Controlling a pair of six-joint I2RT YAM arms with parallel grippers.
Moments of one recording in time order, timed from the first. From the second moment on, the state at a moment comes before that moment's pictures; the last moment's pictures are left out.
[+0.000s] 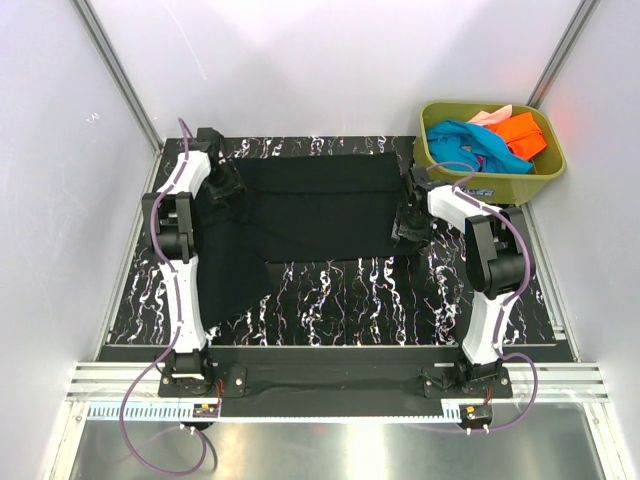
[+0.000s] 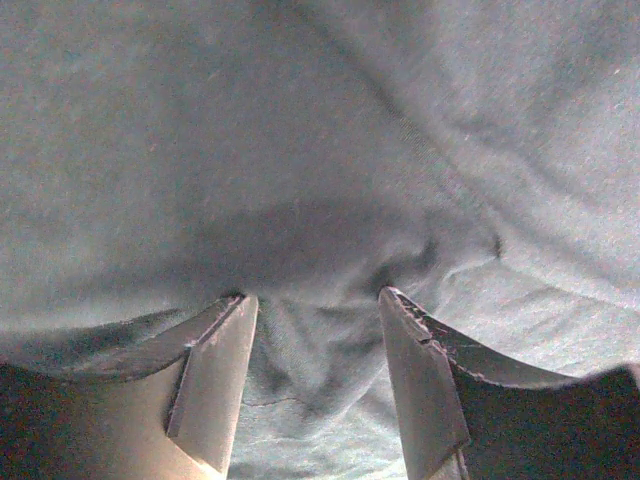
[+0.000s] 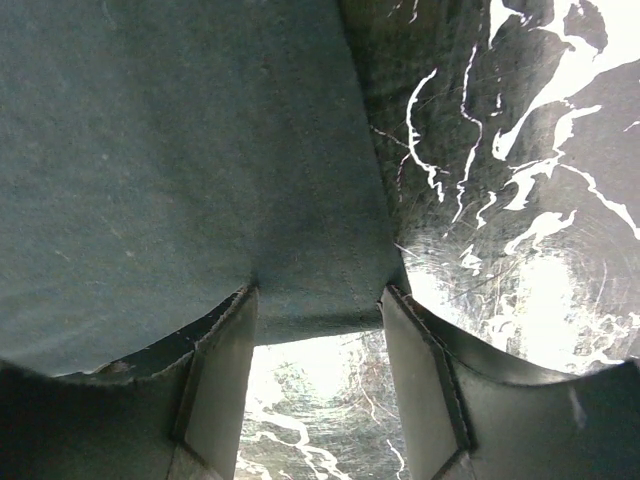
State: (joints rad) left arm 0.03 2.38 2.04 -0.89 0.10 -0.46; right arm 0.24 1.96 1.35 -0.69 0.03 0.47
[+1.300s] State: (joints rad) left arm 0.42 1.17 0.56 -0.78 0.12 -0.78; right arm 0.37 1.67 1.23 -0.67 -0.16 0.46
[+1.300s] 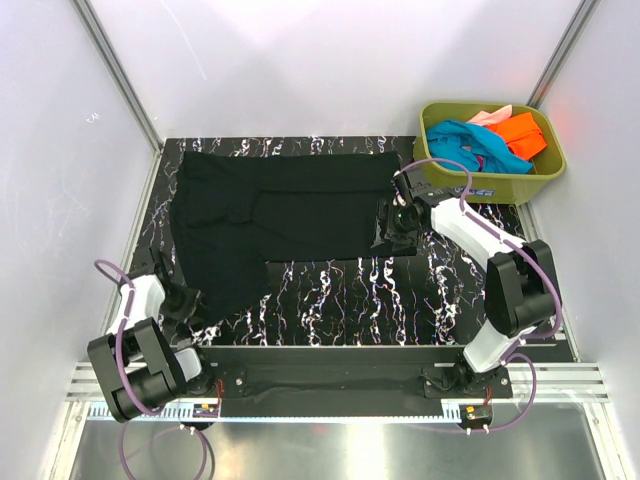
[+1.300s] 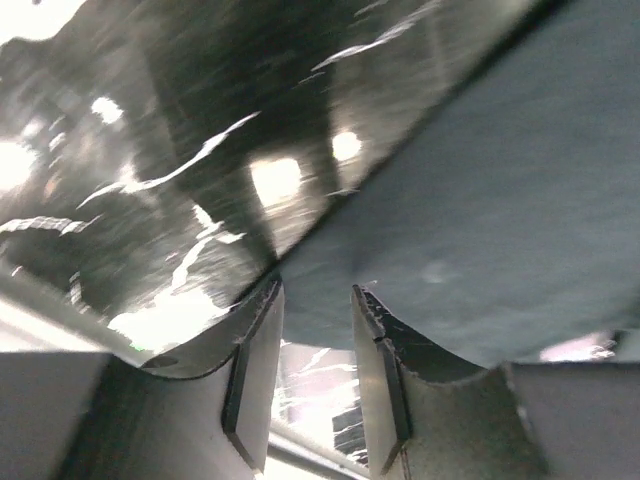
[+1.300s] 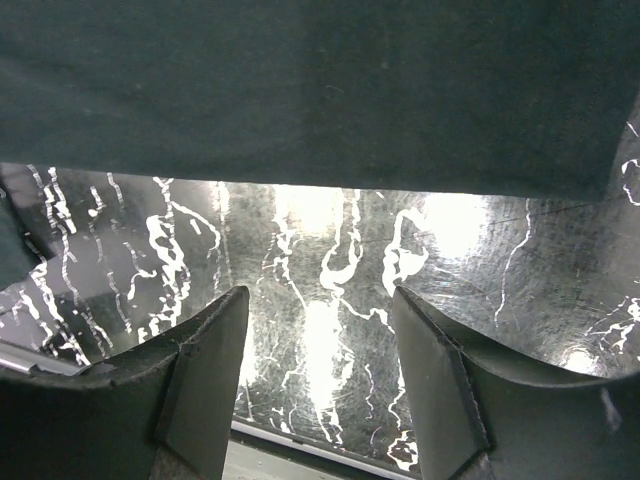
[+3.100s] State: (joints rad) left arm 0.42 0.95 0.59 -0.77 0.10 -0.79; right arm 0.10 1.70 0.96 -0.36 -0.06 0.93
